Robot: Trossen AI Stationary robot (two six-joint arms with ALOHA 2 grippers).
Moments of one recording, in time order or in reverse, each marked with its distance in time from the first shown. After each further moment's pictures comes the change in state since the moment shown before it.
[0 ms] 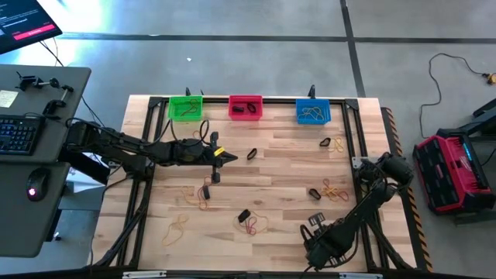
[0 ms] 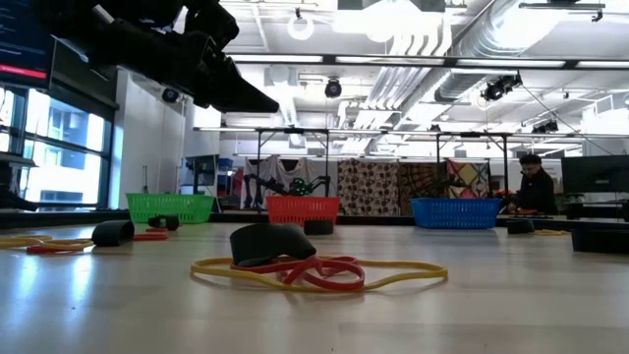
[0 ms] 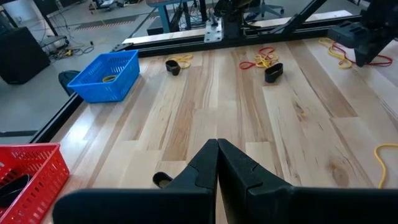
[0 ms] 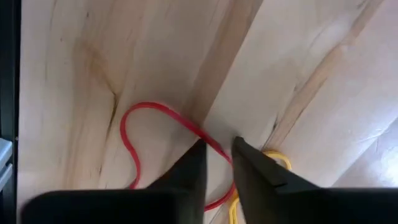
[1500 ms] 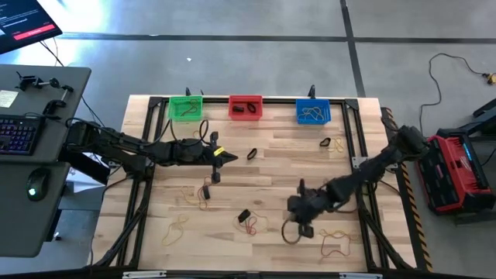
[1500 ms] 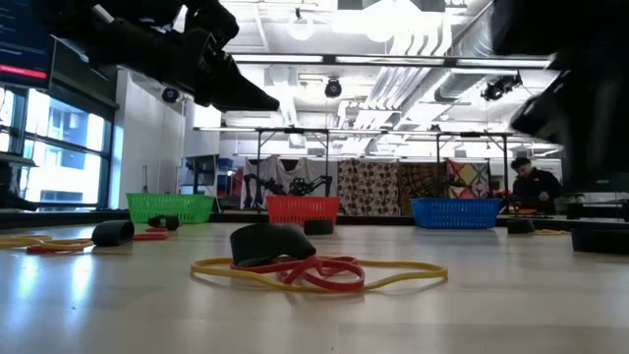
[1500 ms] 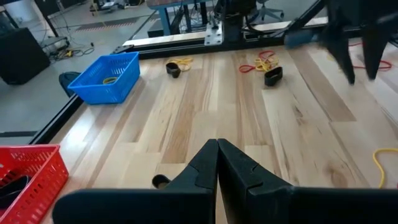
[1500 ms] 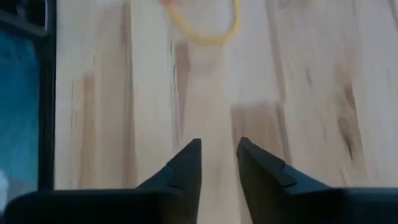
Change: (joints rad) left arm 0.000 -0.001 0.000 0.009 0.000 -0.009; right arm -0.309 -0.367 -0.331 0.516 0.168 0.227
